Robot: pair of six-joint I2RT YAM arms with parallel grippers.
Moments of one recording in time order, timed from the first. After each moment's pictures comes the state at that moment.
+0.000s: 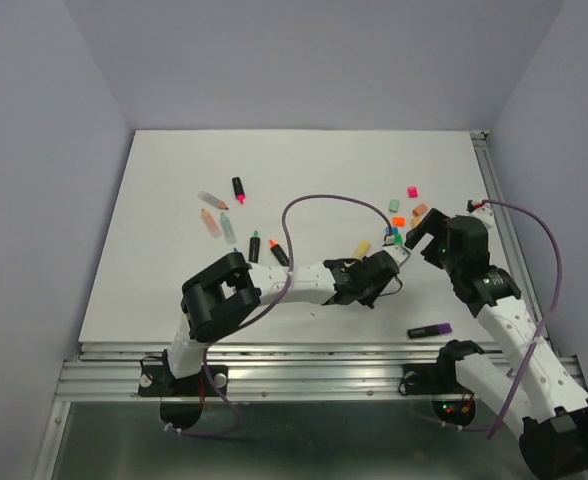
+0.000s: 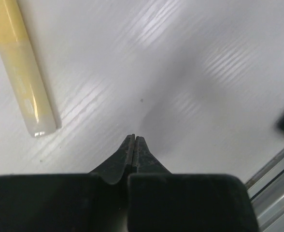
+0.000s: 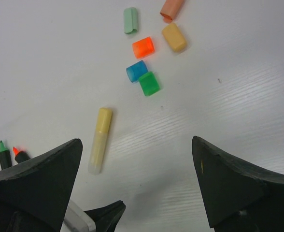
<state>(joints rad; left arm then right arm) -1.21 1.98 1.38 -0.25 -0.20 -0.32 0.23 0.80 0.67 -0.44 0.26 0.66</state>
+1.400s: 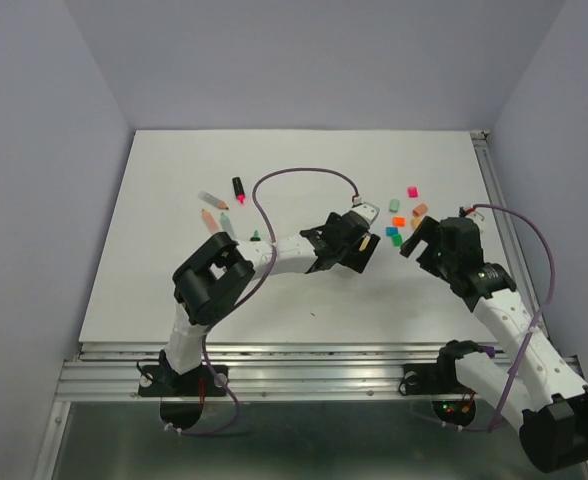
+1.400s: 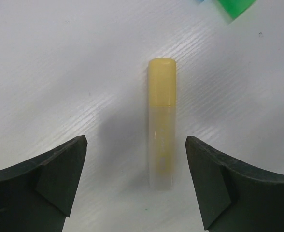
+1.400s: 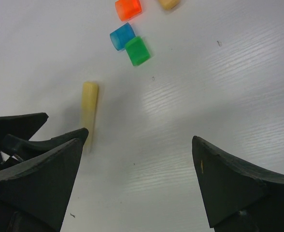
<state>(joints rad) -0.99 1.97 1.33 -0.13 -0.26 -0.27 0.23 0.86 0.67 -0.53 0.21 0.71</state>
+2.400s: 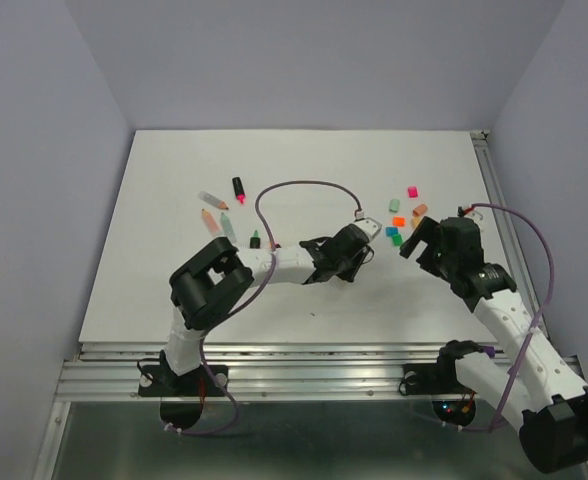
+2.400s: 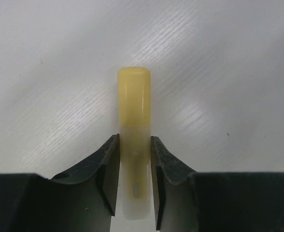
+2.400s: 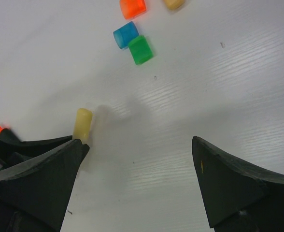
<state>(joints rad) -1.02 1.98 1.27 -0.09 -0.16 -0.28 0.23 0.86 0.67 -0.53 0.20 0.69</state>
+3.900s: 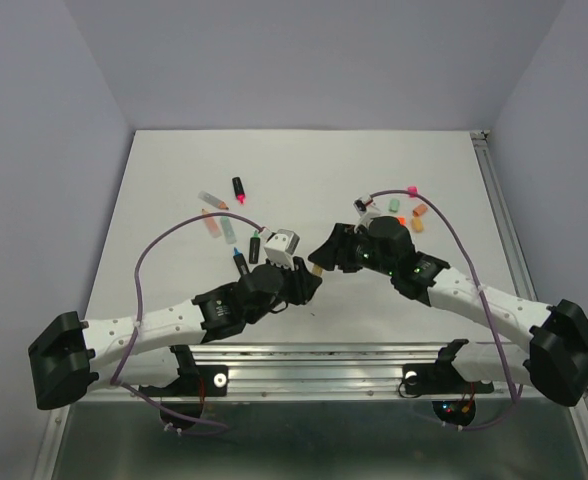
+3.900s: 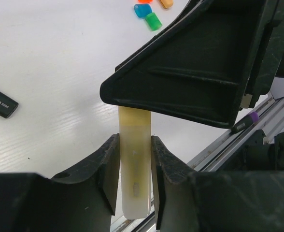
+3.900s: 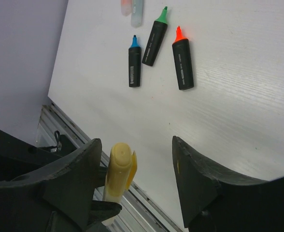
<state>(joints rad) -1.13 1.04 0.56 0.12 -0.34 -0.66 0.74 1.19 0.70 0.08 -0.15 0.77</state>
